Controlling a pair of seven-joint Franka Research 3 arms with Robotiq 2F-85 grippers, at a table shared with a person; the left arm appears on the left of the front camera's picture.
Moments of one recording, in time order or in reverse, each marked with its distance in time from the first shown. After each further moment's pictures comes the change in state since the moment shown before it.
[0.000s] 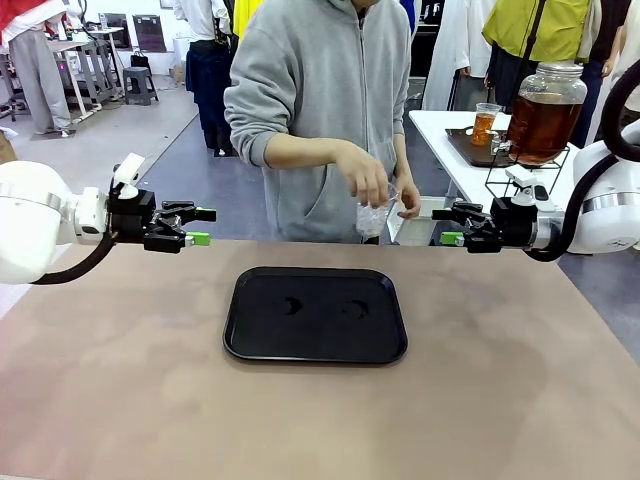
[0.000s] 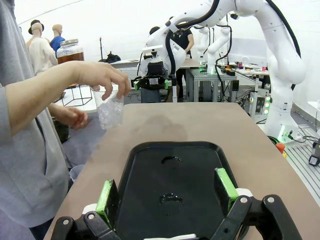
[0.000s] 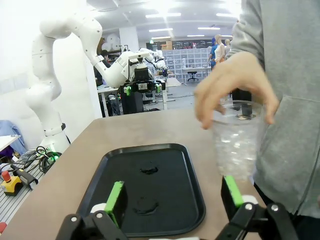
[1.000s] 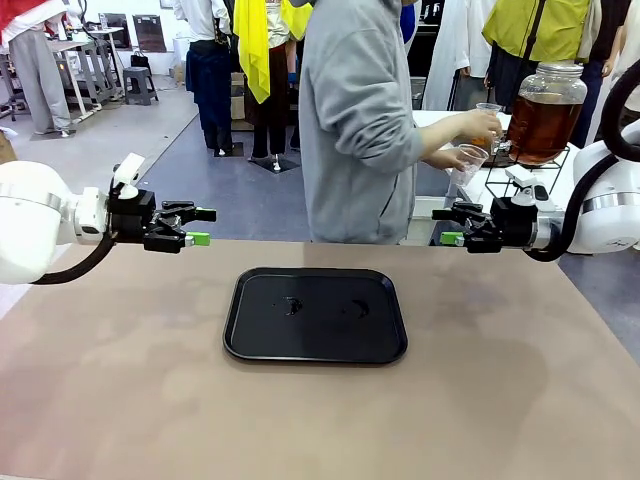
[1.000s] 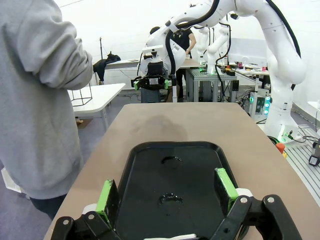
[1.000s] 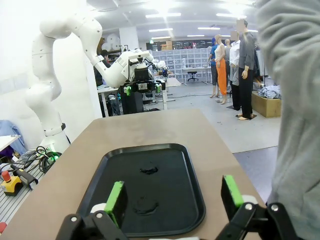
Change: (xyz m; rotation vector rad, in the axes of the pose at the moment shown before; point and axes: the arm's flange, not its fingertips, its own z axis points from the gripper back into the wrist) left arm 0.000 0.000 0.000 0.000 0.000 0.000; right arm 0.000 0.000 0.000 0.000 0.000 0.000
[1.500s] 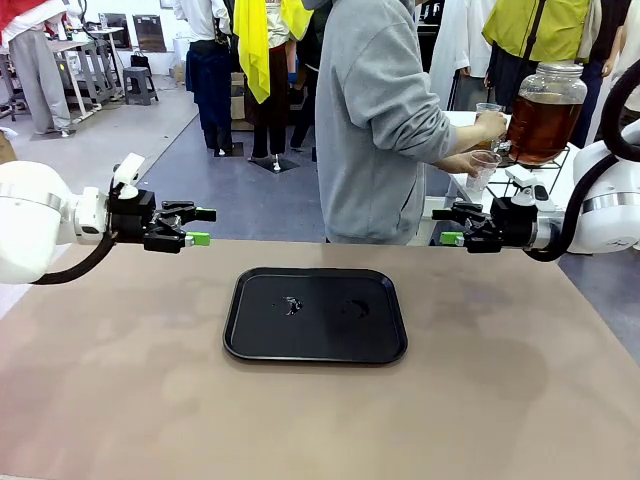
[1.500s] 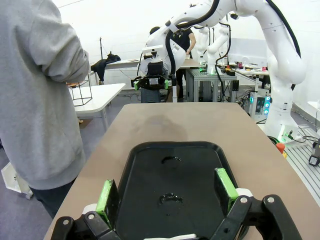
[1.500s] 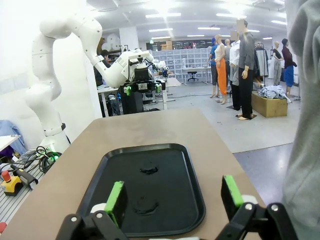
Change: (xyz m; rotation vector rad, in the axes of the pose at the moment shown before) left arm 0.000 0.000 0.000 0.000 0.000 0.000; right arm 0.000 0.000 0.000 0.000 0.000 0.000
